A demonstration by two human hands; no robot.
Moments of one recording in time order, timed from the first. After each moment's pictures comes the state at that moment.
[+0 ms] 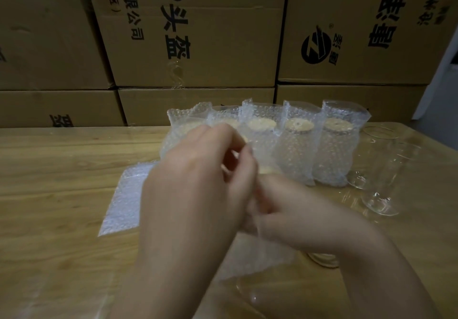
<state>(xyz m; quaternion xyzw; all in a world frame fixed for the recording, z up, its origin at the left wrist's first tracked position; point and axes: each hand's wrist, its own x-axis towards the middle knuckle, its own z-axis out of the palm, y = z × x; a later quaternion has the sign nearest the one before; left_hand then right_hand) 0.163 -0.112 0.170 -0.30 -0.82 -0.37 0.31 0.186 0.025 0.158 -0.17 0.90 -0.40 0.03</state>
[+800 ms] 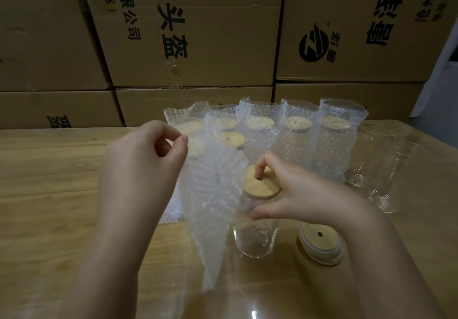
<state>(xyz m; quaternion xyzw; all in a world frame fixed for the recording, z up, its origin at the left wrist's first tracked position) 0.112 -0.138 0.162 -0.16 -0.85 -0.43 0.27 0.162 0.069 0.135 -0.01 0.97 -0.26 -0.01</state>
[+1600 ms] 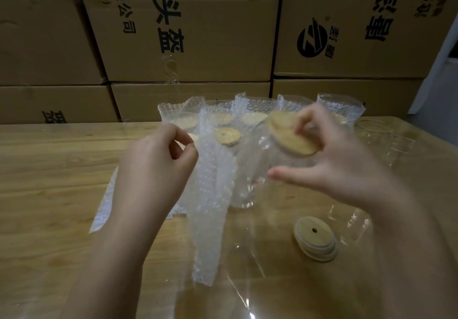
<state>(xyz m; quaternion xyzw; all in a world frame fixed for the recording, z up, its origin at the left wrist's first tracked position) 0.102 -0.122 0.147 -0.17 -0.87 -0.41 0.22 0.183 0.095 0.155 -0.02 0.91 -0.35 -0.22</state>
